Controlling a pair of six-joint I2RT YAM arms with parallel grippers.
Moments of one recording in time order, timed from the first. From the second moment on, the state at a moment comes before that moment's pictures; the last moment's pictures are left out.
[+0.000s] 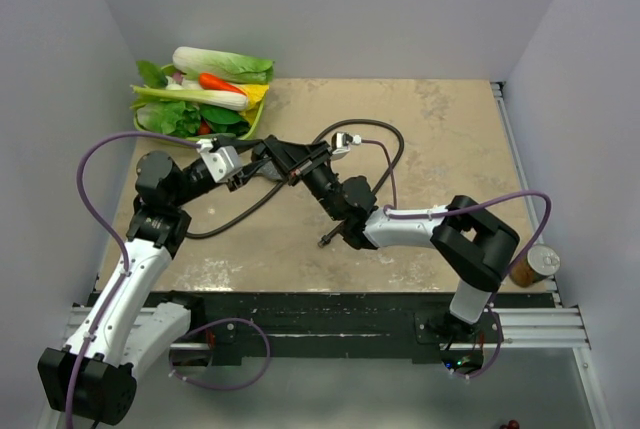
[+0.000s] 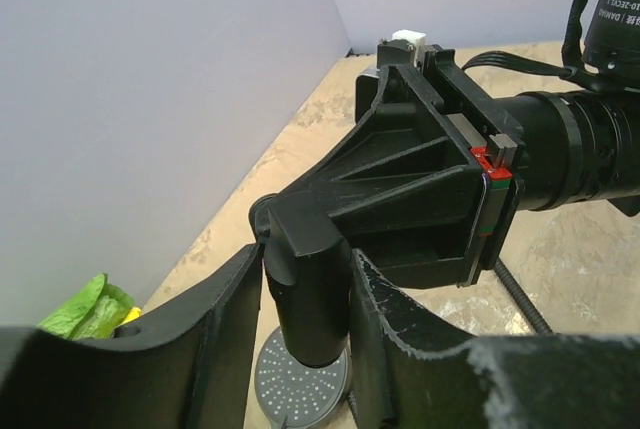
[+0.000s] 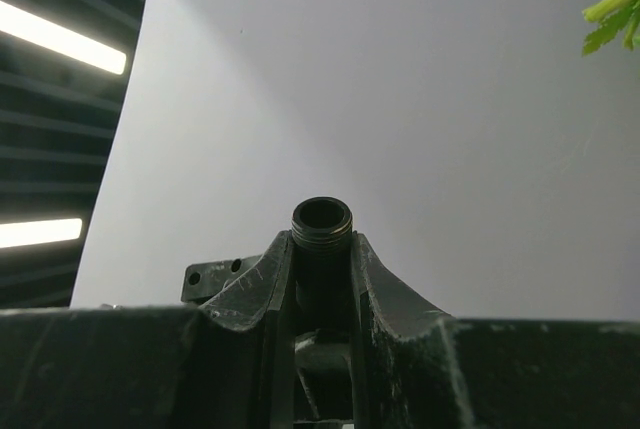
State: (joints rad) left arm -0.22 0.86 0.75 0.22 0.80 0.33; right arm 0.98 1.75 0.92 1.27 0.25 1.52
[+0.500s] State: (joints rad) left arm -0.22 0.90 0.79 0.03 0.86 0.35; right arm 0.97 1.71 0.74 1.32 0.18 1.57
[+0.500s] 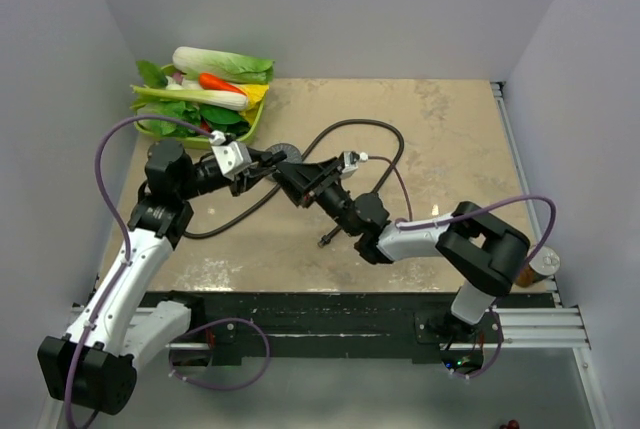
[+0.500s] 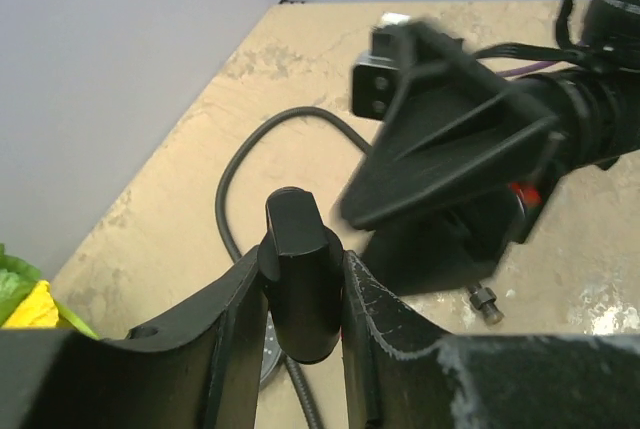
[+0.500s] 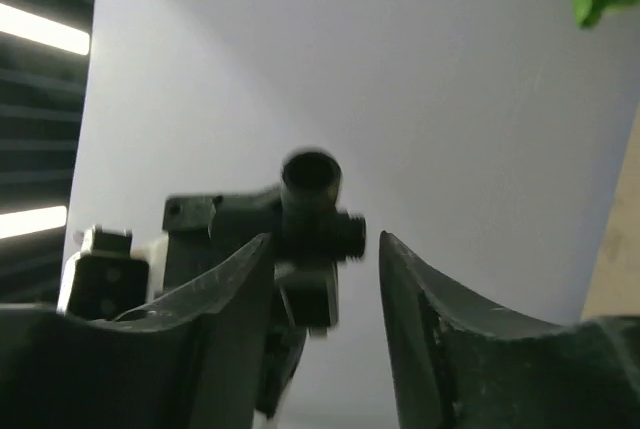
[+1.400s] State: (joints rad) left arm 0.00 1.20 0.93 -0.75 1.43 0.52; right arm 1.04 1.16 1.28 -0.48 0.21 0.00
